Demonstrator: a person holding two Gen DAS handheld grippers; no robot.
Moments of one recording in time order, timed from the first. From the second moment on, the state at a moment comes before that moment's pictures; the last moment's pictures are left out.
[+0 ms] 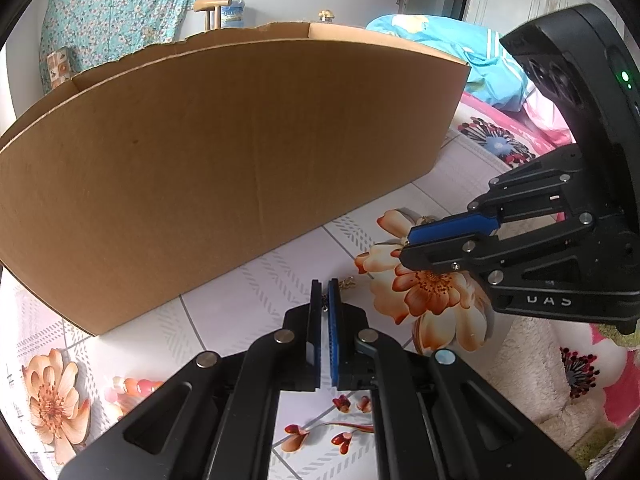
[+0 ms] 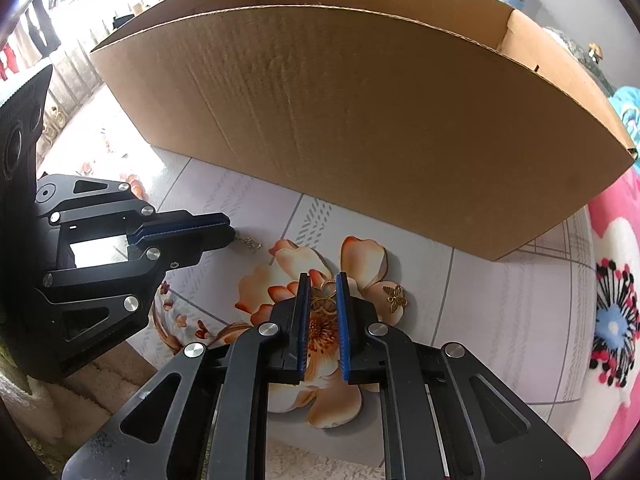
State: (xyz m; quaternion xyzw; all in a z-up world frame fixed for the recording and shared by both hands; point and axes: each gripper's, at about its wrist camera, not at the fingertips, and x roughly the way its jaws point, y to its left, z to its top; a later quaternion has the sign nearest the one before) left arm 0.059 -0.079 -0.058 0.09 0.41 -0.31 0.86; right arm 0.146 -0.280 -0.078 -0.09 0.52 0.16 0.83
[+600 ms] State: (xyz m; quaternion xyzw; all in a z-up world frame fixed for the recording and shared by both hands) left arm 0.038 -0.062 -0.017 0.06 0.36 -0.32 0.87; right arm 0.131 -0.326 -0.033 -0.03 0.47 0.15 0.87
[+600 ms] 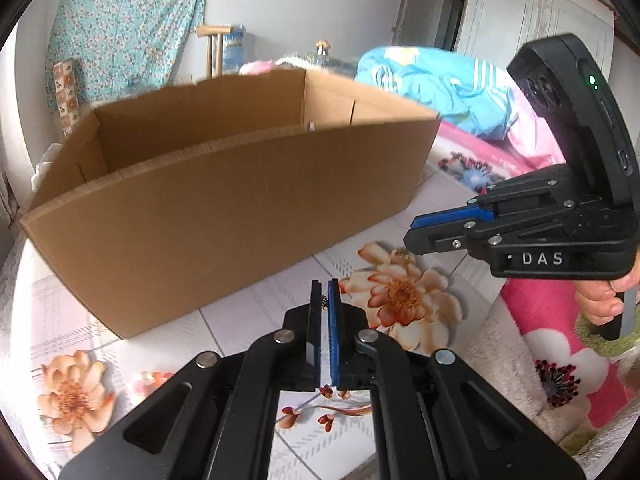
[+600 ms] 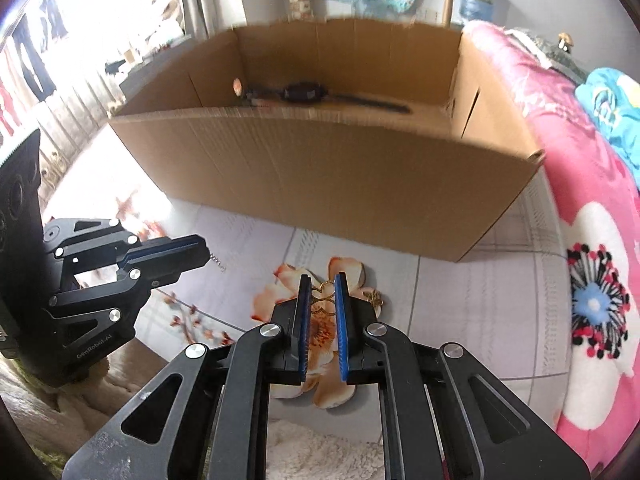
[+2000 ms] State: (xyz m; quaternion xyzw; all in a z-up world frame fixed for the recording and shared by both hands) left arm 0.218 -0.075 0.031 -0.04 0.51 -0.30 0.81; right arm 0.287 -0.333 0.019 0.08 0.51 0.22 0.83
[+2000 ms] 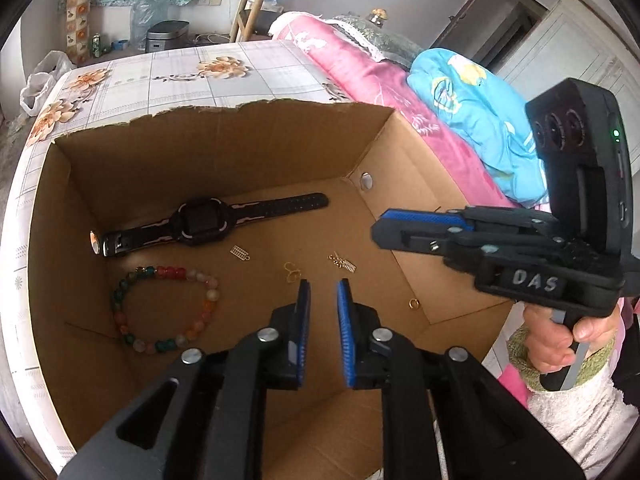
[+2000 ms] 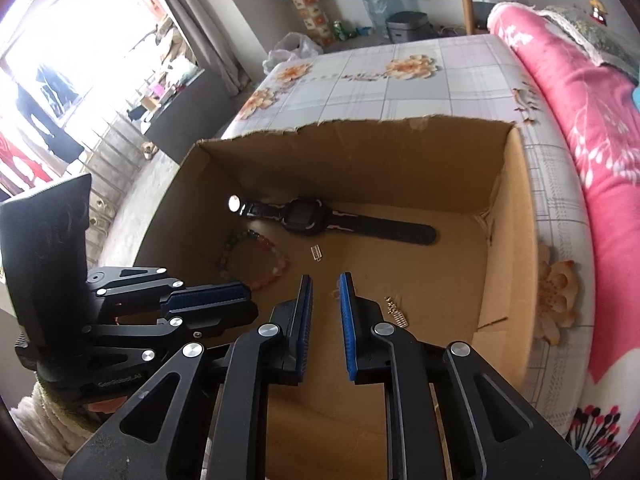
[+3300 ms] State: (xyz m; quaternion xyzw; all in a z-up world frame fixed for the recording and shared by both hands) left arm 0.042 -0.074 -0.044 0.15 0.48 -0.13 0.86; right arm 0.112 -0.313 -0.064 0.02 0.47 0.09 0.88
